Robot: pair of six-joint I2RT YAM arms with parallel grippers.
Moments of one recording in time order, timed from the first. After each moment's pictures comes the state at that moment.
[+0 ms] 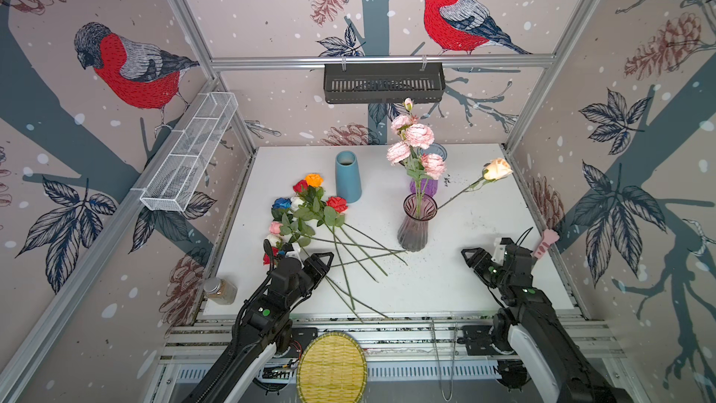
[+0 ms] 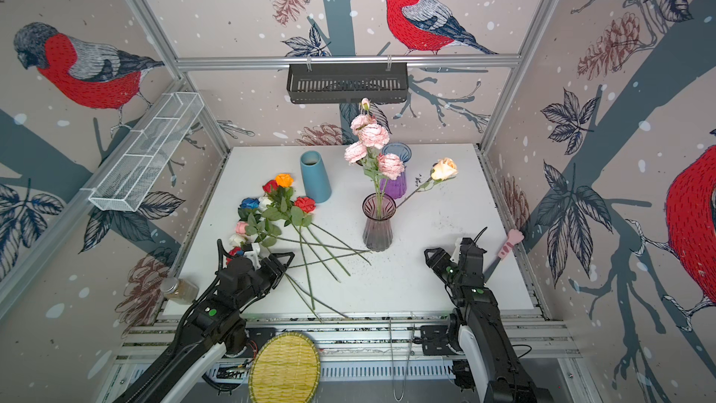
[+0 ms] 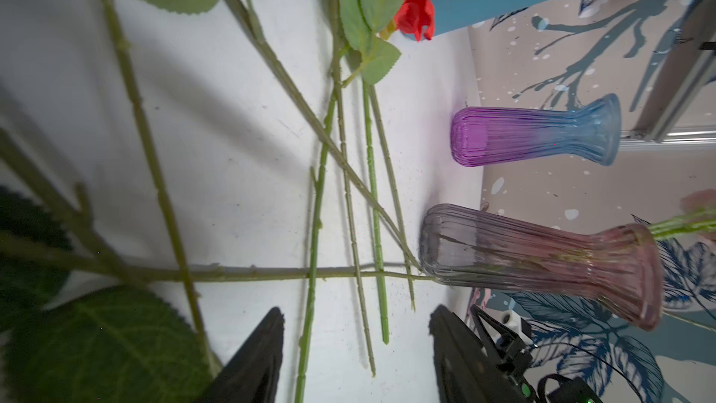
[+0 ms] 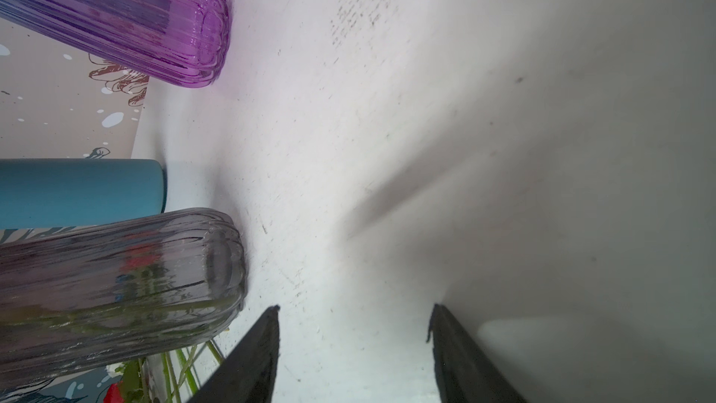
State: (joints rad) left arm -0.43 0.39 0.09 -0.28 0.15 -1.23; right arm -0.10 0.67 0.10 -0.16 -0.43 0.73
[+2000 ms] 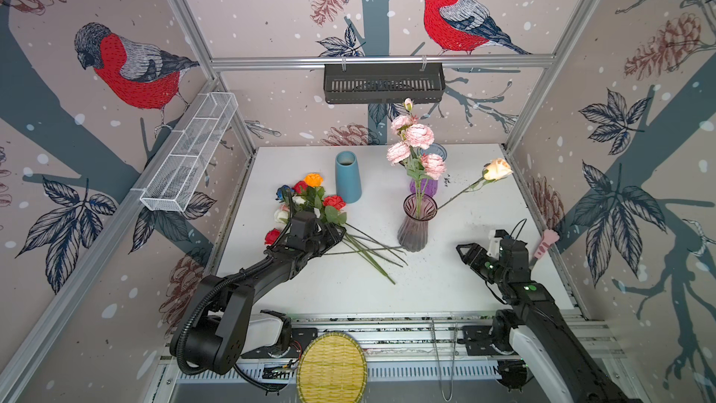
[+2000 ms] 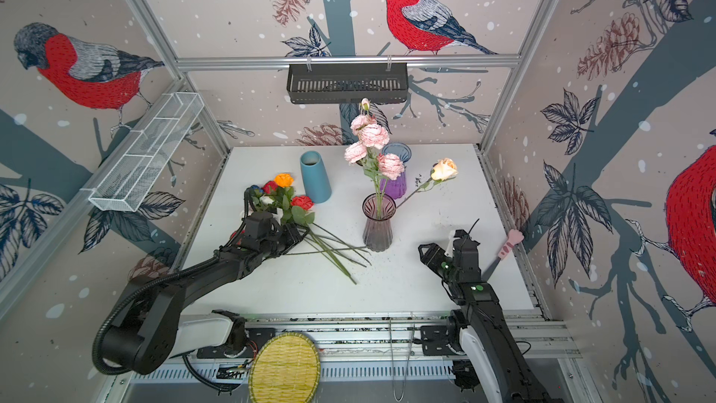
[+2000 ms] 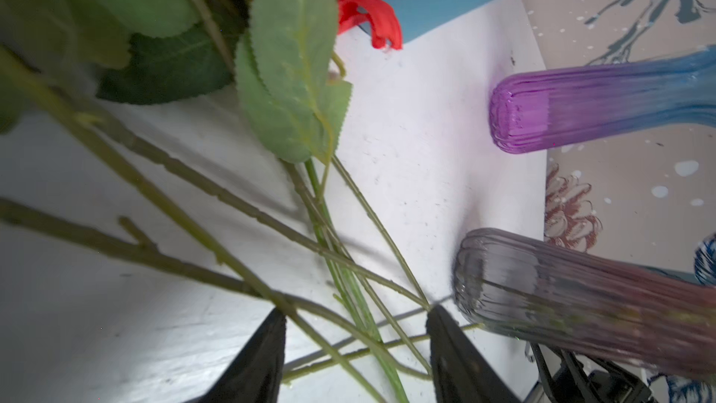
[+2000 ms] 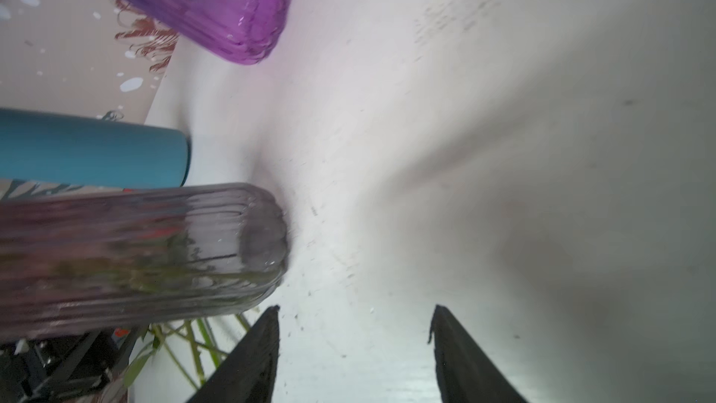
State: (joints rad) left arm -0.30 1.24 0.42 0.14 0.40 -0.83; right arm 0.14 0.60 0.23 -0.30 -0.33 0.74
